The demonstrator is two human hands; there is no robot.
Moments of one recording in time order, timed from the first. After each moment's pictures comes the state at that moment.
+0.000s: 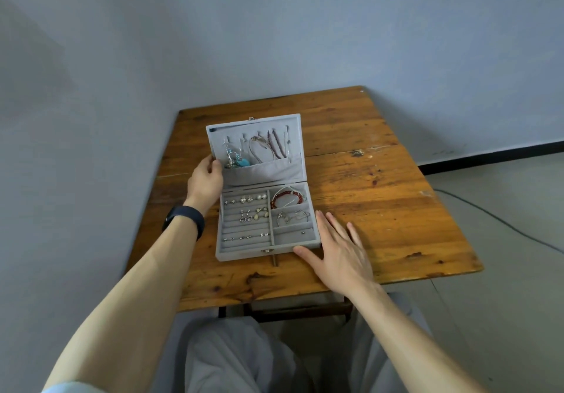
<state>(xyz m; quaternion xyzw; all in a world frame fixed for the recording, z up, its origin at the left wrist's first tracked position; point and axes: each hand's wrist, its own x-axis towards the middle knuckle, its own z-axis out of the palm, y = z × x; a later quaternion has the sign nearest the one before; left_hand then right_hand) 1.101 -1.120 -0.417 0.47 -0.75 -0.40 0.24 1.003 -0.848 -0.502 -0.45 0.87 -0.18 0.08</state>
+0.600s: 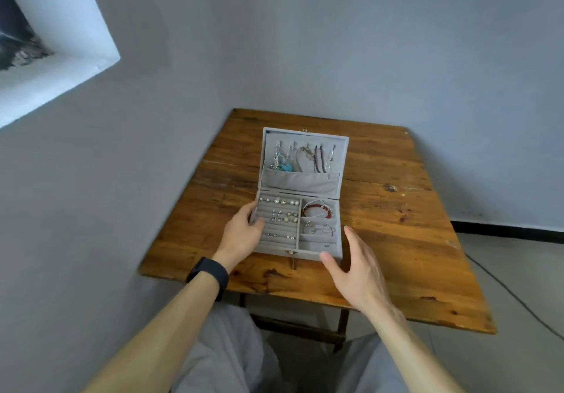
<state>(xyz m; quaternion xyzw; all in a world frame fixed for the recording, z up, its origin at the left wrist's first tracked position) 1.176 -1.034 -0.456 0.46 -0.71 -0.49 0.20 1.005 -0.838 -0.478 -0.42 0.84 -0.31 0.13</state>
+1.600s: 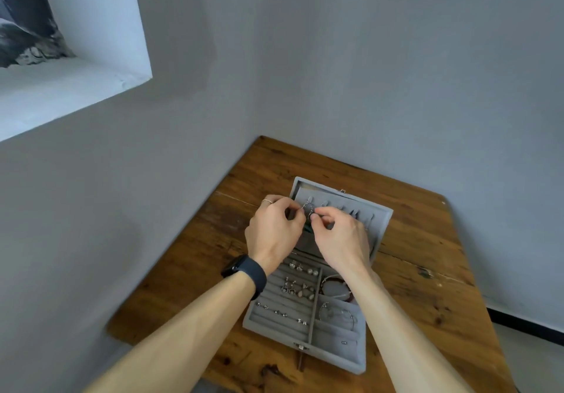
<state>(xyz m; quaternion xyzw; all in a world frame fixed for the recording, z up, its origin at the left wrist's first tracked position) 1.094 -1.115 -0.405 0.50 -0.73 -0.29 0.35 0.974 -1.048 -0.388 -0.46 0.83 -0.32 0.06</state>
